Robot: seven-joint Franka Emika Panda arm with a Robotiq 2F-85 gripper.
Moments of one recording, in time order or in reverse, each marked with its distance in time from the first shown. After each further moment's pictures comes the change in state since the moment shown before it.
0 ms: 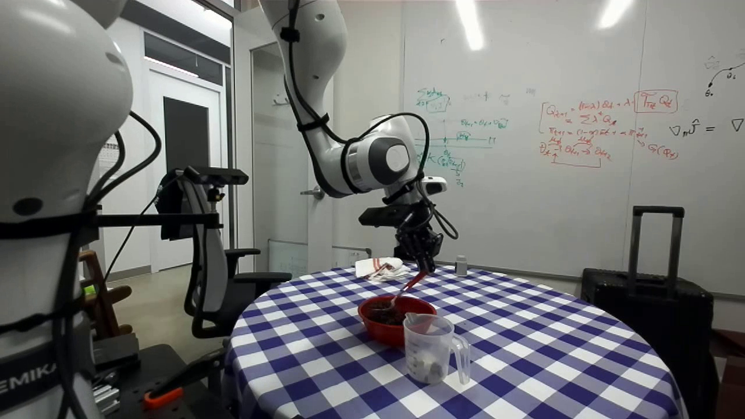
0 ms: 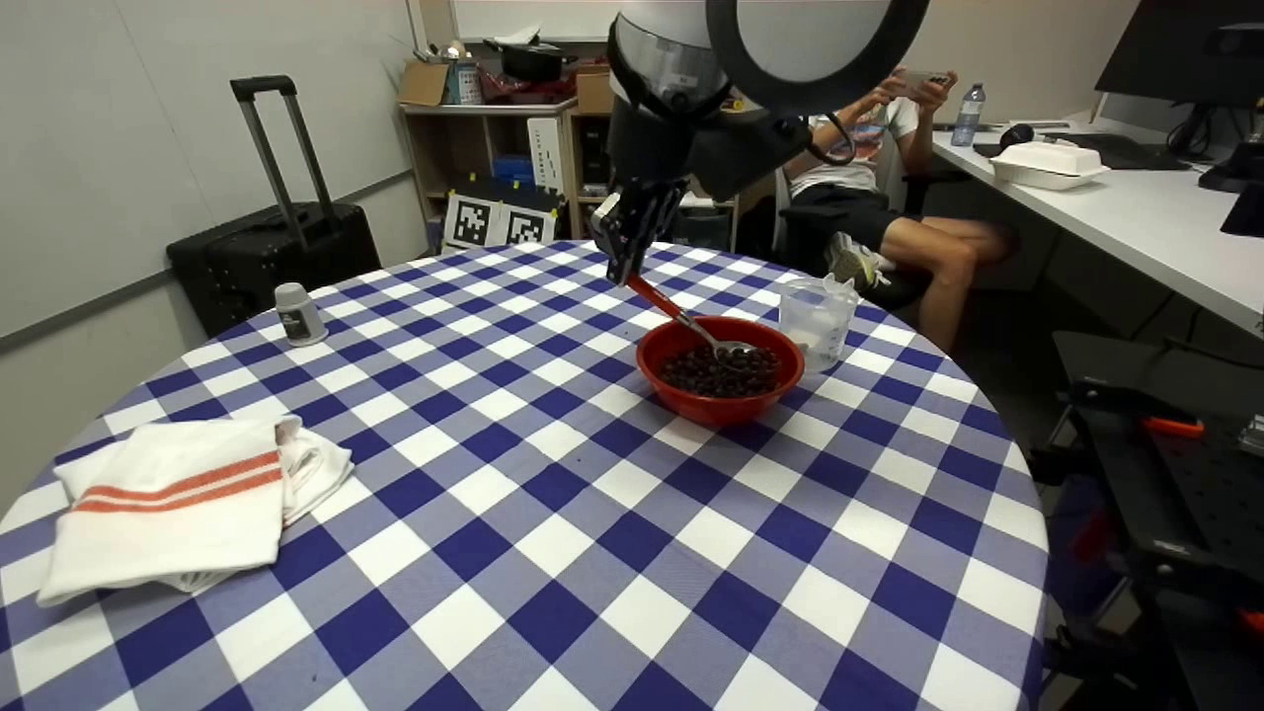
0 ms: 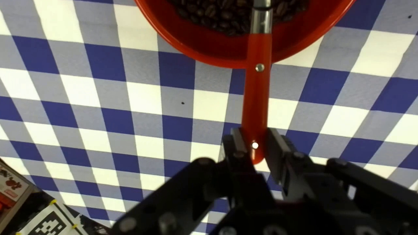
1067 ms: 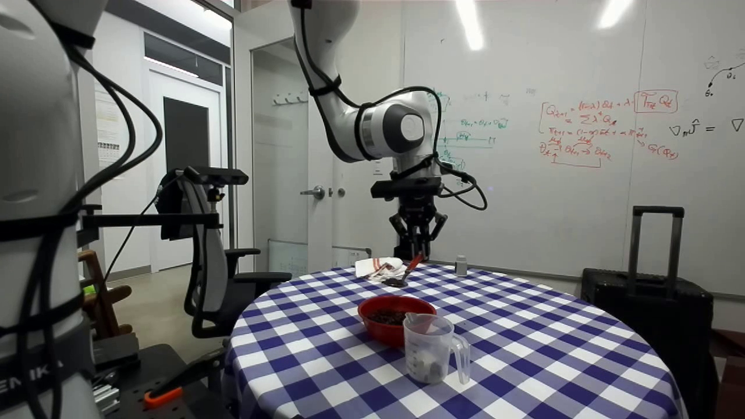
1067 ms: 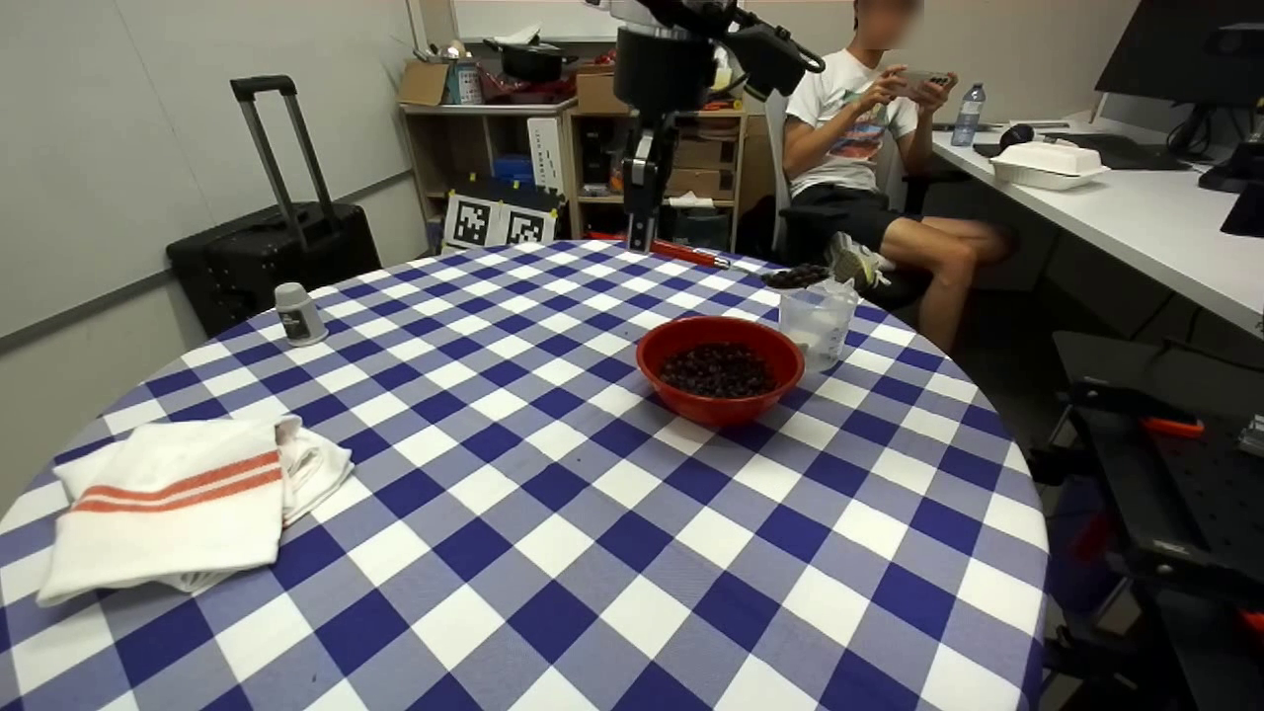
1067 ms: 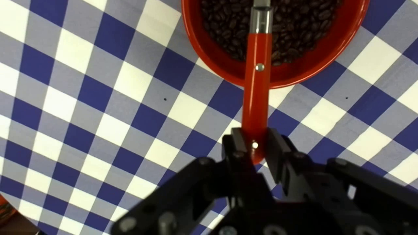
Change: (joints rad) arm -0.394 -0.121 0.373 0.059 -0.029 -0.299 -0.473
